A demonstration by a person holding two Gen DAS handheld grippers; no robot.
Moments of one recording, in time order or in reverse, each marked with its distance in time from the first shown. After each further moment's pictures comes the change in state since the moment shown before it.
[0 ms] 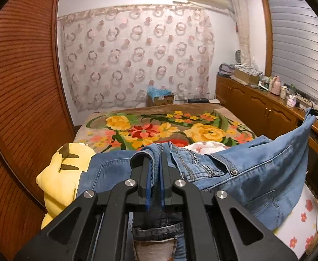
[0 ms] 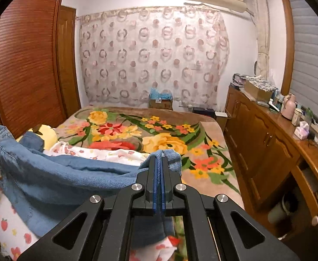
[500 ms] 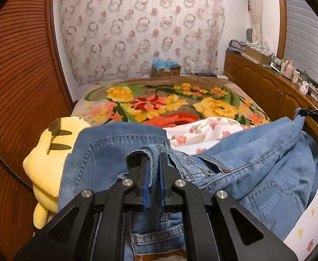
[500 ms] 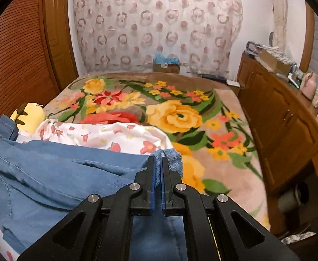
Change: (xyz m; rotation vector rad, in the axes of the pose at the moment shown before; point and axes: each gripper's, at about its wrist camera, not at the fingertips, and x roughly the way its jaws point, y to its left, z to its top) left arm 0.097 0.009 -0.028 -0.011 0.177 0.025; right arm 0.178 0.012 0.013 0.018 0.224 0.054
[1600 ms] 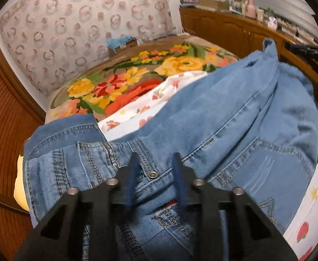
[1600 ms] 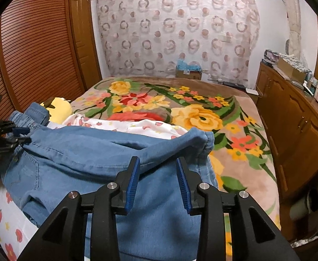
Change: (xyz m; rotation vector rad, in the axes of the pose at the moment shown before) left arm 0.047 -0.092 -0.006 0.357 0.203 -0.101; right arm -0.028 -0.010 -0.031 -0.044 -0.053 0.126
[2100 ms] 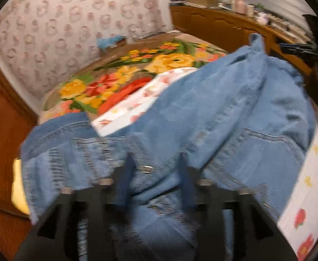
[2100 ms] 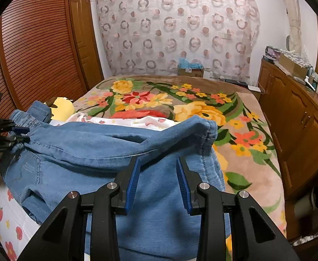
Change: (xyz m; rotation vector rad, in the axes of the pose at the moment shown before) left arm -0.018 -0.004 -0.007 0.039 0.001 -0.095; right arm 0.006 0.007 -0.011 0.019 -0.004 0.017
